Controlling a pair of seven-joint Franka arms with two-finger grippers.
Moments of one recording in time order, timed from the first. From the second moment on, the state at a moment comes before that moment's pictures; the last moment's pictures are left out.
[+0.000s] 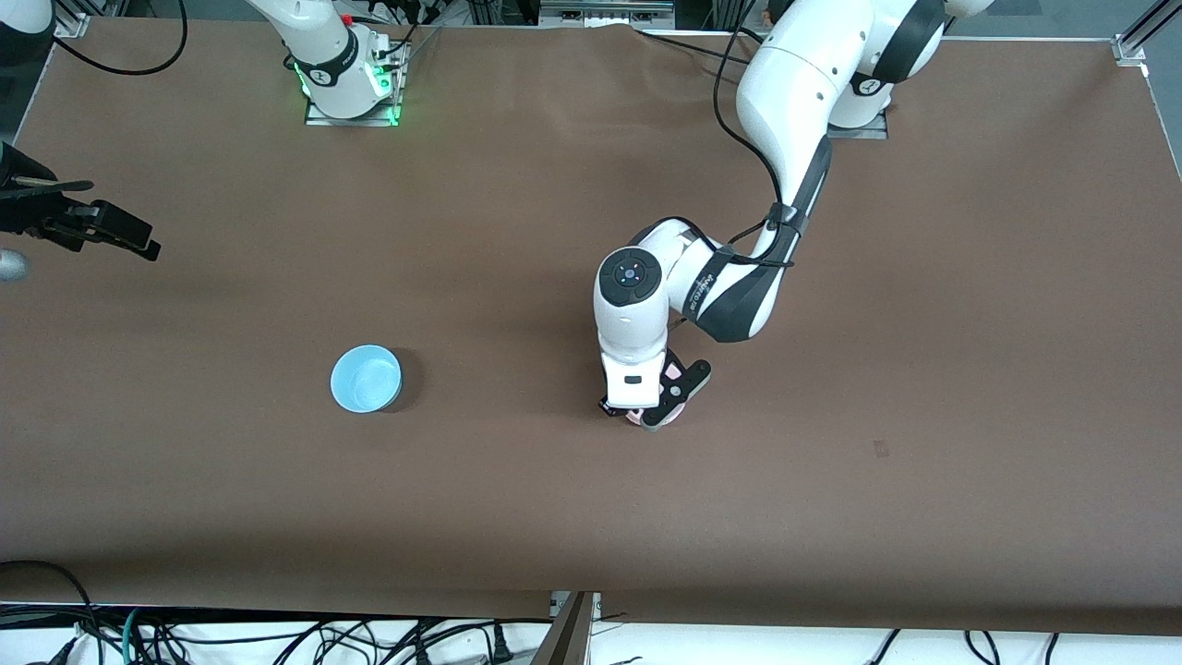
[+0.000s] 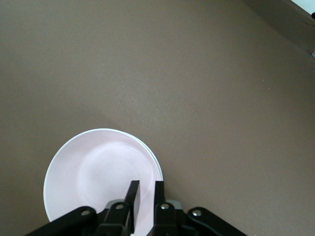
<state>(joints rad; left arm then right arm) -0.66 0.97 0.07 -1.03 0.12 2.12 -1.48 0.01 0.05 -0.05 -1.61 0.01 1.65 0.08</state>
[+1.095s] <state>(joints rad) -0.68 0.99 0.09 -1.03 0.12 2.15 -1.49 0.01 0.05 -0.05 -1.61 0.01 1.65 0.08</state>
